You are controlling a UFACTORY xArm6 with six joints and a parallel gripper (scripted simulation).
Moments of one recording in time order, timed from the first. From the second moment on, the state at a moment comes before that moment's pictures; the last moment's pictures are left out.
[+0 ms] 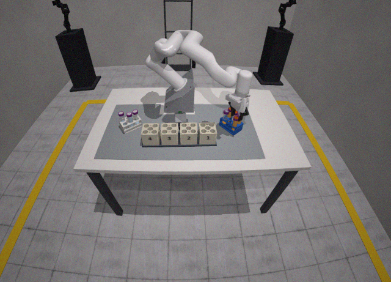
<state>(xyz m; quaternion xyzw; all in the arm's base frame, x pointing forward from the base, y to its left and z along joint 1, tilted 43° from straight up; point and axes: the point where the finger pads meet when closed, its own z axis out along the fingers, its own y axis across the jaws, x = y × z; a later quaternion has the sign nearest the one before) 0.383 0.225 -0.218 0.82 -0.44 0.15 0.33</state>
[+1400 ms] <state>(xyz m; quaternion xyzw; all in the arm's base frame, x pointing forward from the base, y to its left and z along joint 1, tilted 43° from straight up) 0.382 0.211 -0.233 0.82 -0.44 0.15 0.33</state>
